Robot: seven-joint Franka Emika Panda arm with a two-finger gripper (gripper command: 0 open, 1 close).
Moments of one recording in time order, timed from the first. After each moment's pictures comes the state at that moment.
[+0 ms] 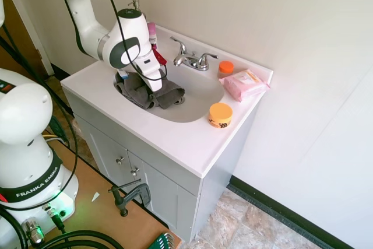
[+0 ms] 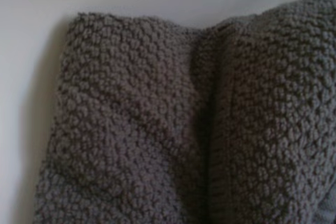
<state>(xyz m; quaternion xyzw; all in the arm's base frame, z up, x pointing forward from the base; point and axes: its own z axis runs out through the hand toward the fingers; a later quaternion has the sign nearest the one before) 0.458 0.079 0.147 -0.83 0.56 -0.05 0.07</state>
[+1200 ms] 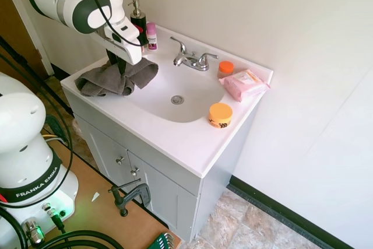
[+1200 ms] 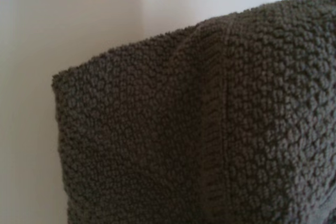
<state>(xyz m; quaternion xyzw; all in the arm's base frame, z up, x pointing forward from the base) 0.384 0.124 0.268 -0.92 0.39 -0.04 0.08</state>
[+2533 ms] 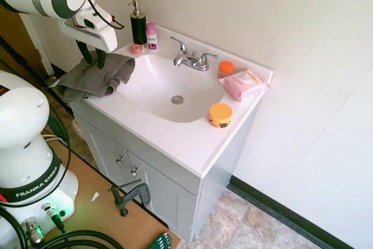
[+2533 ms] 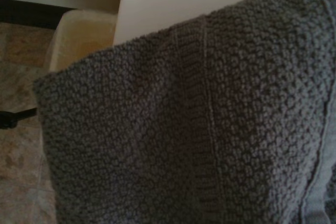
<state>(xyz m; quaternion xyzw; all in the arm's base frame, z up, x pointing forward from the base) 0.351 0.192 0.294 -0.94 0.33 -0.03 0.05</state>
